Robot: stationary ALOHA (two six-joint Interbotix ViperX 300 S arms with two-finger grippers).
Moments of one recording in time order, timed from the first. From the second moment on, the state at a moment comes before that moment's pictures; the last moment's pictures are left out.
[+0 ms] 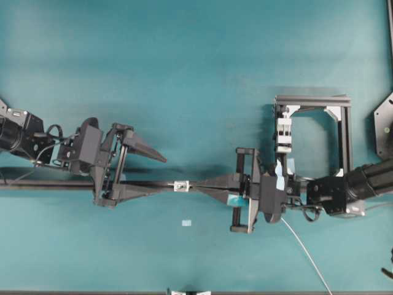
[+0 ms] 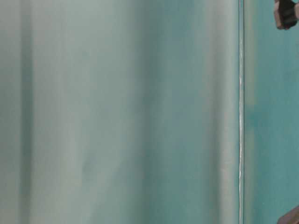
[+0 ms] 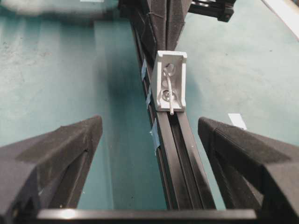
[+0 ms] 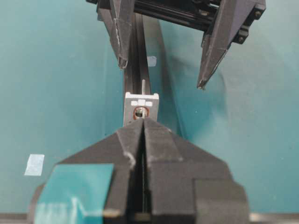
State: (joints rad) left arm -0.25 0.38 1.02 -0.06 -1.25 -0.13; right arm 0.47 0.44 0.77 0.63 -1.14 -0.11
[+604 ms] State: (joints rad) left arm -0.25 0.38 1.02 -0.06 -1.25 -0.13; right arm 0.46 0.44 0.75 0.63 -1.11 -0.13
